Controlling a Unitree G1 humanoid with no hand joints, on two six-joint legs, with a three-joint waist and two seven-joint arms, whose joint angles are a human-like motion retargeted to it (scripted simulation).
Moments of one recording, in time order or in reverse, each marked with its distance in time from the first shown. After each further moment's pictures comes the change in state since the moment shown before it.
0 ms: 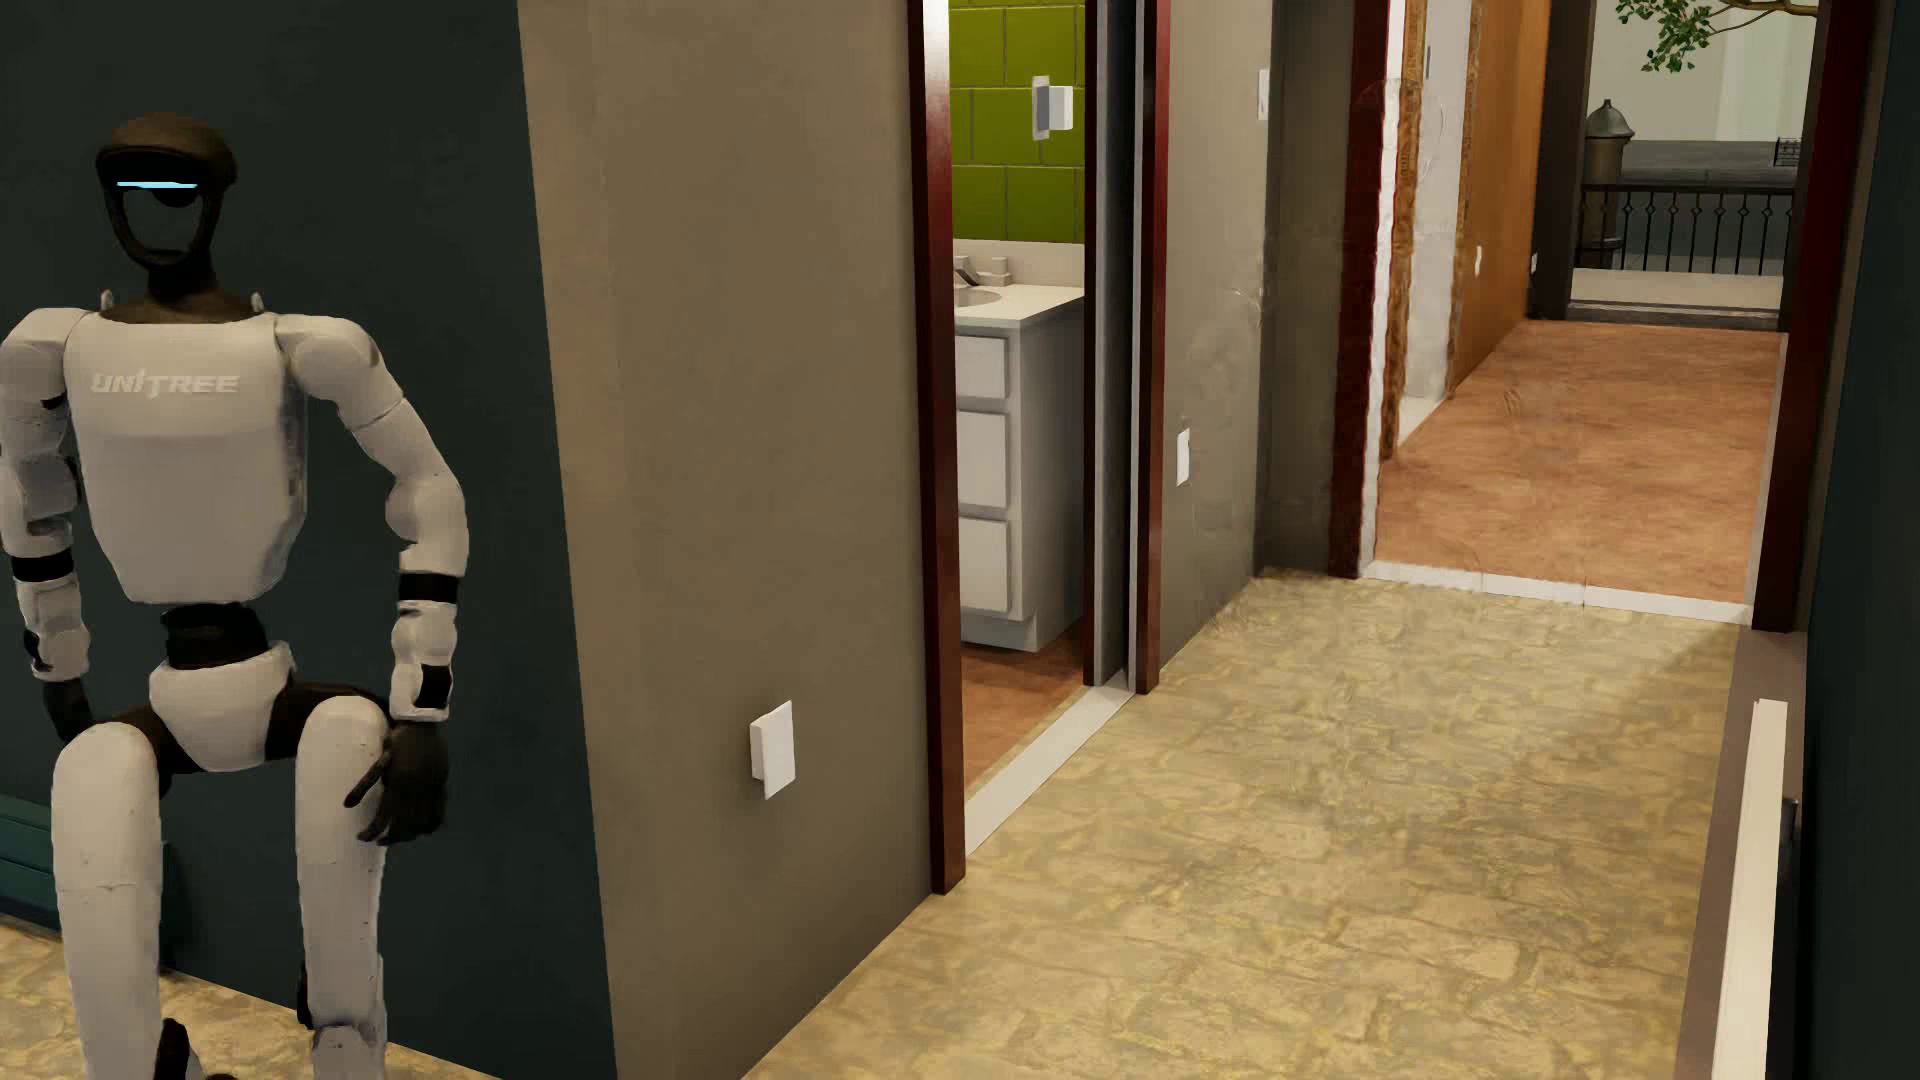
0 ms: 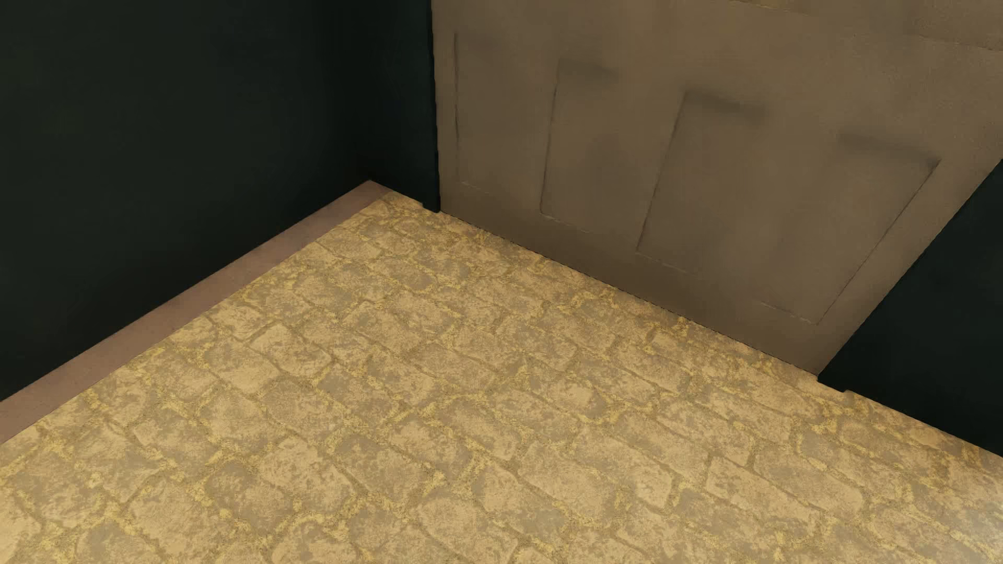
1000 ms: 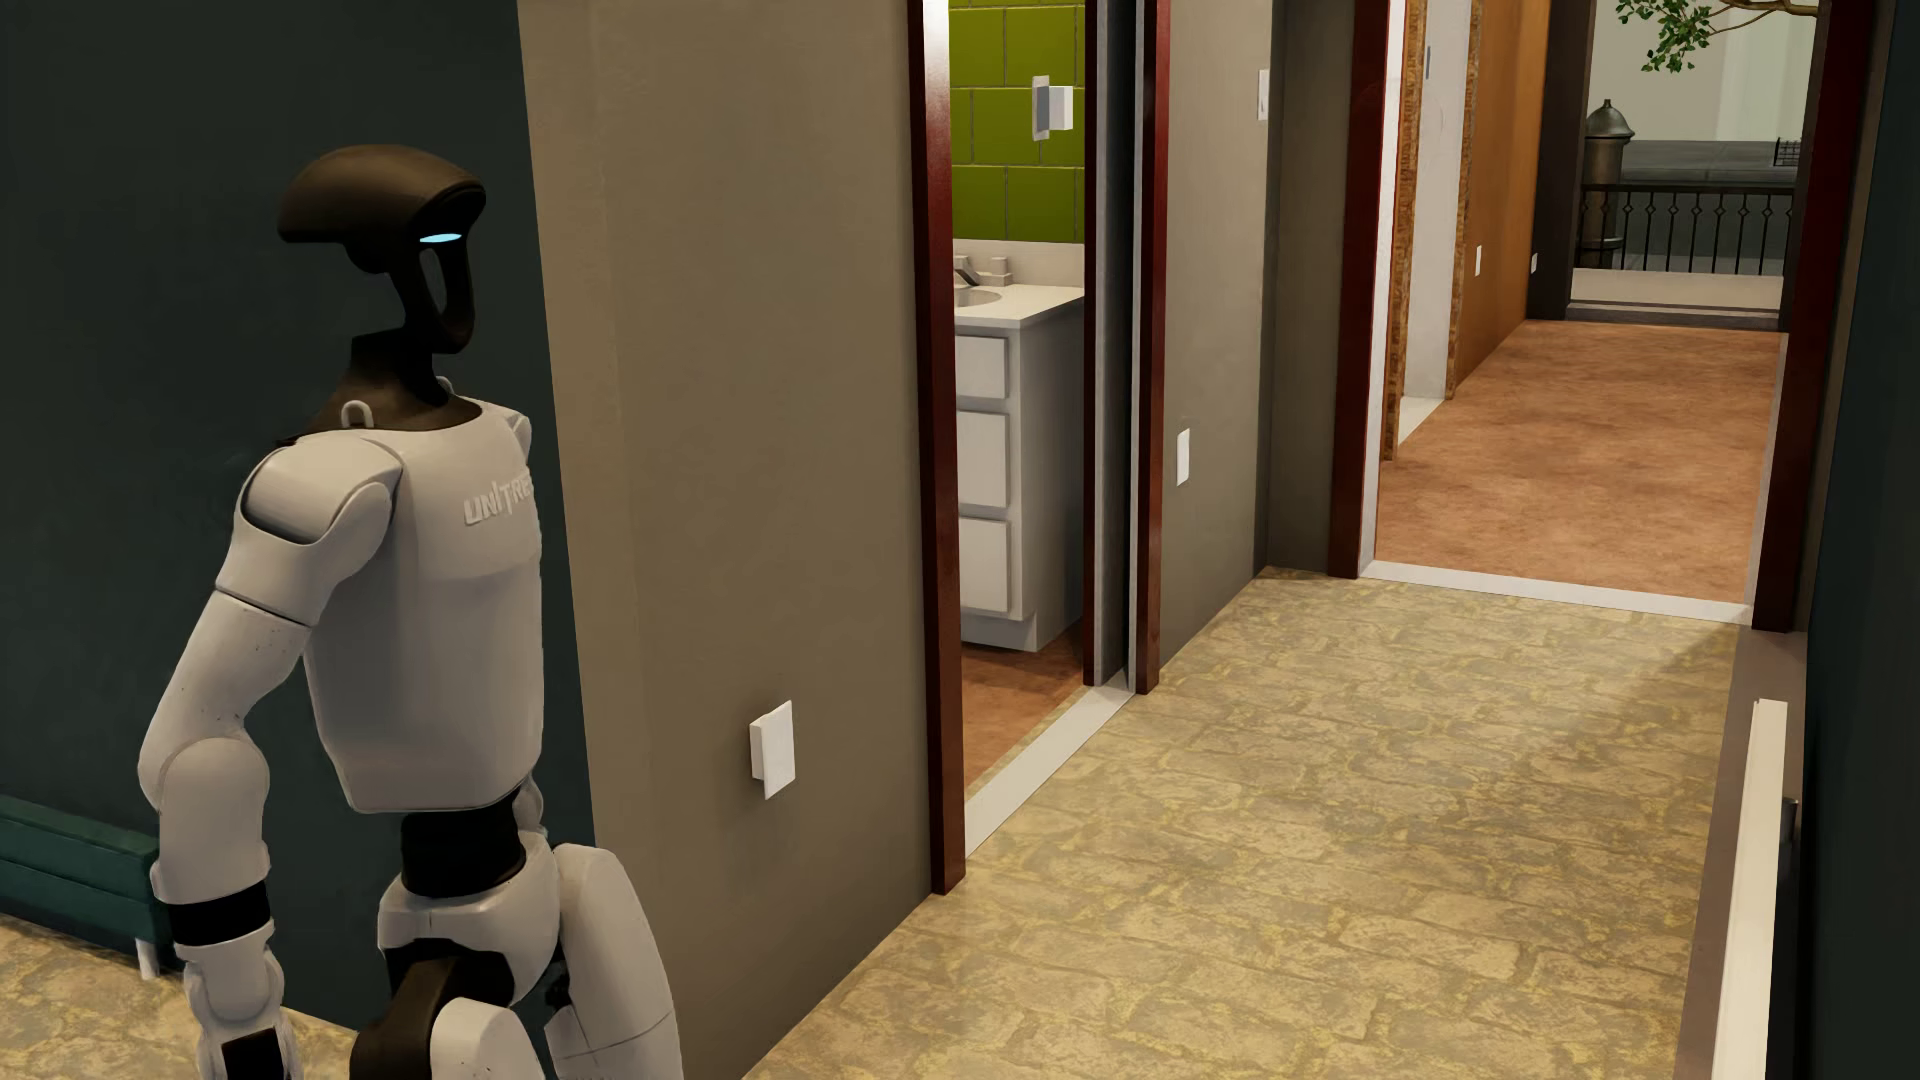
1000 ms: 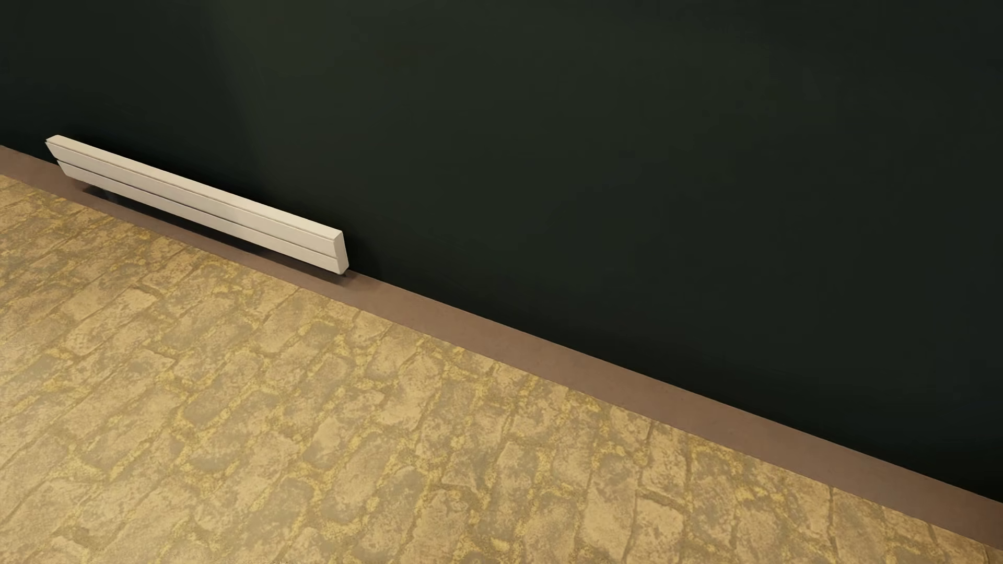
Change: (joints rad) body -0.220 0.179 0.166 -0.038 -0.054 0.020 0.000 0.000 -0.057 0.065 0.053 0.139 -0.098 0.024 0.235 -0.033 -0.036 0.000 0.000 -0.150 -0.221 0.081 -0.107 0.000 0.000 0.000 0.000 0.000 0.000
